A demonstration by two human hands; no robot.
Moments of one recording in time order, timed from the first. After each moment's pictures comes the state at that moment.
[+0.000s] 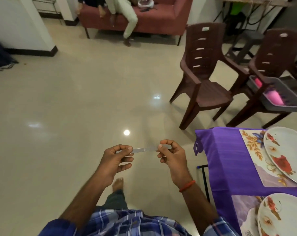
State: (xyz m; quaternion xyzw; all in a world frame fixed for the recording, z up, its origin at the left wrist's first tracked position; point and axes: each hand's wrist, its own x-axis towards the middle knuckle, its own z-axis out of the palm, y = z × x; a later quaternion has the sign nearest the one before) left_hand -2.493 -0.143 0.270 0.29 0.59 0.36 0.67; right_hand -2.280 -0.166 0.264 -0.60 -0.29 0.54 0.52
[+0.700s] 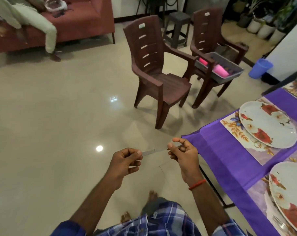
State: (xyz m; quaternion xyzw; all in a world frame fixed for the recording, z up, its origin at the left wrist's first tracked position) left_hand -2.449 0.095 0.274 0.43 0.49 0.16 0.74; right_hand -2.263 -0.020 0.268 -0.67 -0.11 0.34 0.66
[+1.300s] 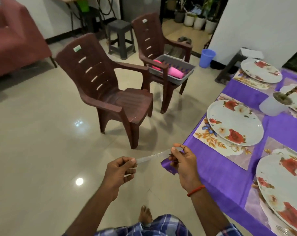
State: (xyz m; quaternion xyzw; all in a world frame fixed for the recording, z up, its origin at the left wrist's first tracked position) left_hand -2.254 0.206 0.267 0.50 0.43 0.04 0.75; right_hand -2.111 0.034 0.259 -0.64 0.08 0.23 0.73
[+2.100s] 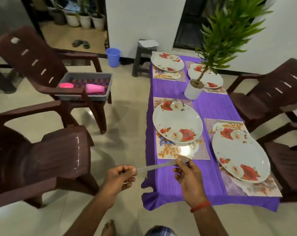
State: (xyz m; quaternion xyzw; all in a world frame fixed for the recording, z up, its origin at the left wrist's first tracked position) left_hand -1.991 0.265 0.248 0.61 0.21 -0.25 0.72; right_hand -2.021 0.031 0.285 -0.55 0.34 -0.05 0.76
